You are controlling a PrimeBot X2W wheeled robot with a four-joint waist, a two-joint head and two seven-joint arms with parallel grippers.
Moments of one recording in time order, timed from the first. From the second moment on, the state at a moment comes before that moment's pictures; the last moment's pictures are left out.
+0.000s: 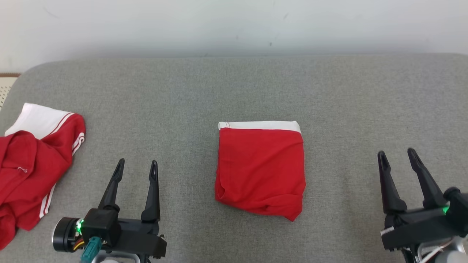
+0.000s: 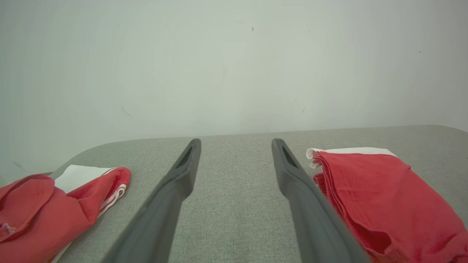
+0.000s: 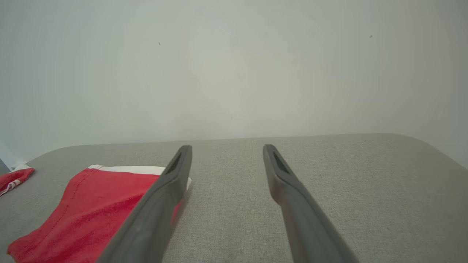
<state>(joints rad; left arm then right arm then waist) -0.25 0.18 -0.29 -0.01 -0.21 0.24 -0.24 -0.09 -0.28 0.16 -0.12 0.31 0.13 -0.14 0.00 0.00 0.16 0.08</state>
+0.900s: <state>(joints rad) -0.20 0.21 -0.31 -0.03 -0.22 0.26 -0.22 0.04 -0.24 0.10 -0.18 0.29 0.13 -0.04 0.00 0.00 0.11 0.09</state>
